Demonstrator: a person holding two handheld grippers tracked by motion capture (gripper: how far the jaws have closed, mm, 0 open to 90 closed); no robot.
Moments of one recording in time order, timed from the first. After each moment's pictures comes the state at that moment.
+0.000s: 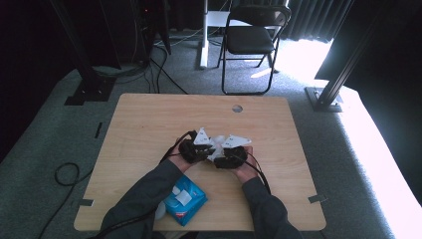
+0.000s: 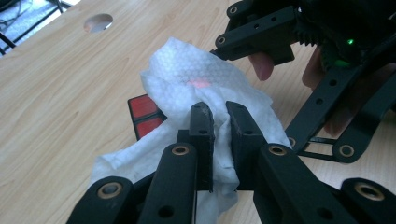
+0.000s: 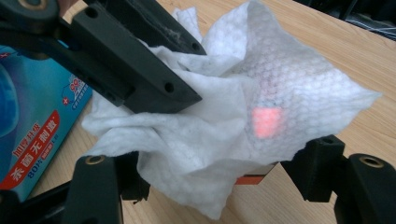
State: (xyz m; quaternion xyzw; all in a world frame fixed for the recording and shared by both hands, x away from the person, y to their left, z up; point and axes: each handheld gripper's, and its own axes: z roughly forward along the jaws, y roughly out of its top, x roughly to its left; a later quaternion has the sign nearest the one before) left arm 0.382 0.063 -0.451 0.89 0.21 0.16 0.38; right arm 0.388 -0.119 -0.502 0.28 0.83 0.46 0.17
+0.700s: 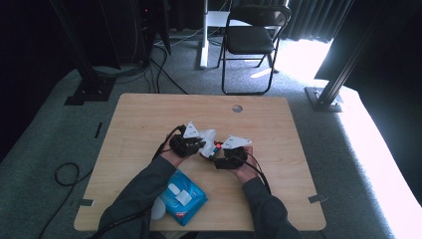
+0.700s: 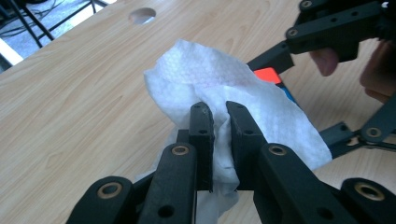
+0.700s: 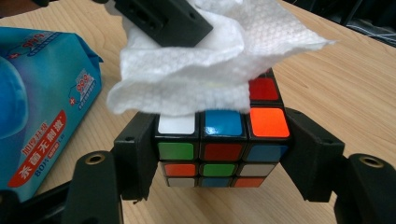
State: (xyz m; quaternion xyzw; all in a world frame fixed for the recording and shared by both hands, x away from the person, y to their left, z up) left arm 0.398 0.092 -0.450 0.87 0.27 0.18 0.38; right arm 0.386 -0.119 -0.500 0.27 0.83 0.46 0.17
